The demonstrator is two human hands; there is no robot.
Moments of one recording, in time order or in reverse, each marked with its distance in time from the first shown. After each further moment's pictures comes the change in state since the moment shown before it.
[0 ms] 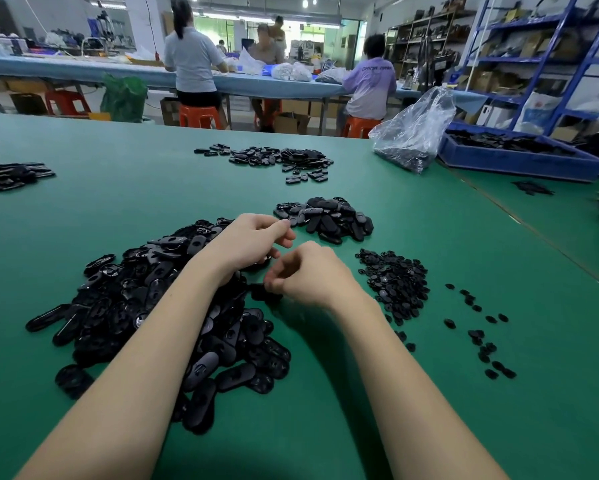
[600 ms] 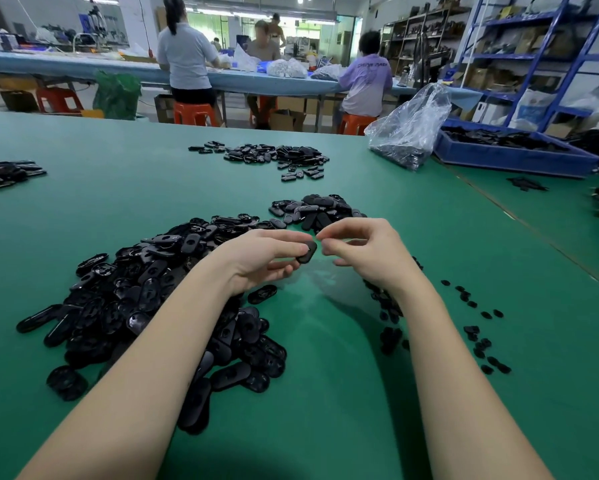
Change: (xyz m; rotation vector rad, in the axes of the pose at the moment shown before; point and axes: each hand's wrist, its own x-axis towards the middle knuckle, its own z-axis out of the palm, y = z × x) left_hand -0.006 0.003 0.020 -0.530 -0.258 -0.270; right_hand -0.004 0.059 -0.049 0.408 0.252 -0.106
